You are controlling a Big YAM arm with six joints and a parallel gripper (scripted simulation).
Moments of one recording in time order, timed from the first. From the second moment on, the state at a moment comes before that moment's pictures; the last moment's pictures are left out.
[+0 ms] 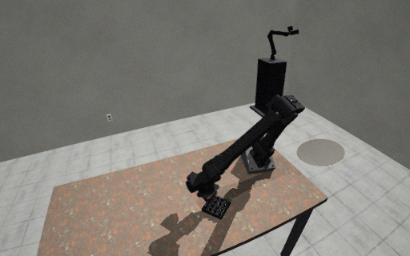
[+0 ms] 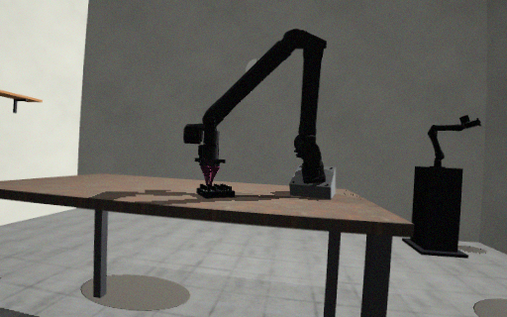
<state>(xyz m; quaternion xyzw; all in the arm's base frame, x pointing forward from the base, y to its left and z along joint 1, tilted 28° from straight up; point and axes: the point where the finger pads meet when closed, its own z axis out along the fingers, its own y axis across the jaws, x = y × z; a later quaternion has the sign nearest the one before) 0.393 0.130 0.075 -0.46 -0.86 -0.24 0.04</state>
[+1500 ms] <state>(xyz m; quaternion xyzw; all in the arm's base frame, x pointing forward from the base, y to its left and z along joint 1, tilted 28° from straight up) 0.392 0.130 0.074 -0.32 -0.92 -0.24 0.01</state>
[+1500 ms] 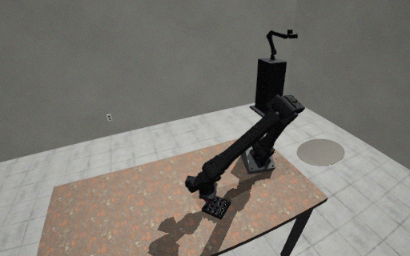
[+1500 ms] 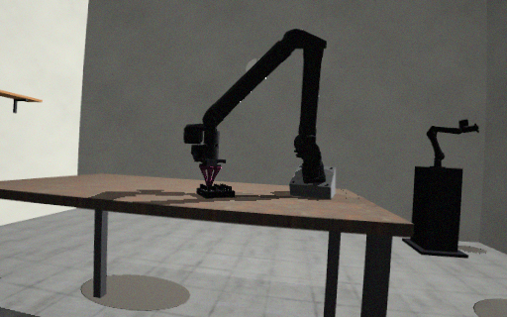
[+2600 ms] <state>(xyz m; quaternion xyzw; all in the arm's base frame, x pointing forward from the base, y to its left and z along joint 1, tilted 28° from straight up) 0.391 0.127 0.073 0.02 -0.97 -0.22 -0.08</state>
